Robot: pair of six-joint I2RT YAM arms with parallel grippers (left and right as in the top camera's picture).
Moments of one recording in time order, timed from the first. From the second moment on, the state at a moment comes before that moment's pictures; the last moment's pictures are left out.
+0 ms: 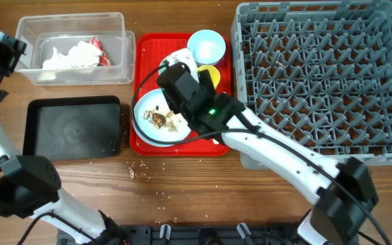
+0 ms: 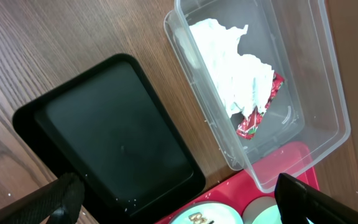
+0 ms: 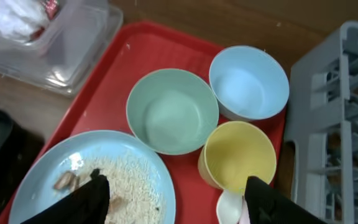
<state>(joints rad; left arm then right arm) 0.49 1.91 2.15 -1.48 0.08 -0.65 0.84 1.77 1.44 -0.50 0.45 0.29</state>
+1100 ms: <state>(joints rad) 0.49 1.91 2.15 -1.48 0.08 -0.65 0.56 1.87 1.64 -0.72 -0.03 0.23</state>
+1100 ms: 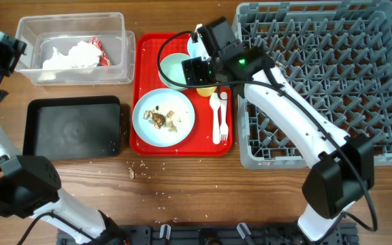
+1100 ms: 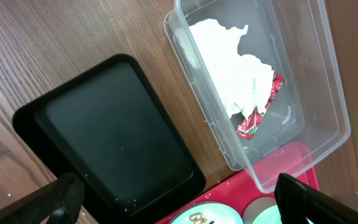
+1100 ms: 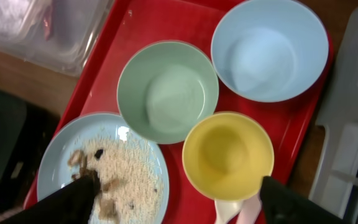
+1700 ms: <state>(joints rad) 0.49 1.91 2.15 -1.48 0.08 -0.65 0.59 2.08 1.63 -0.65 0.00 0.27</state>
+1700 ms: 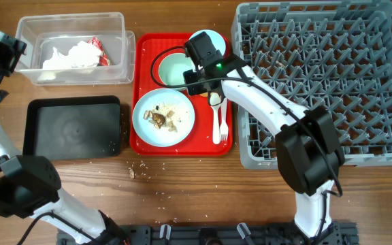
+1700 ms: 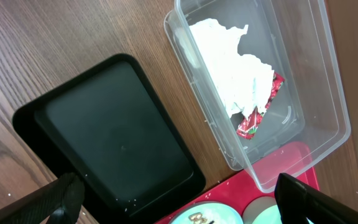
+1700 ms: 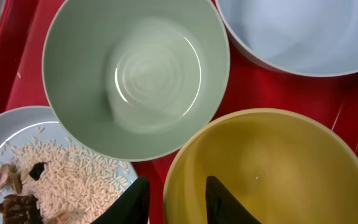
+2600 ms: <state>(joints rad) 0.49 1.91 2.15 -1.48 0.08 -0.65 0.28 1.57 1.66 -0.92 -0.09 0.25</state>
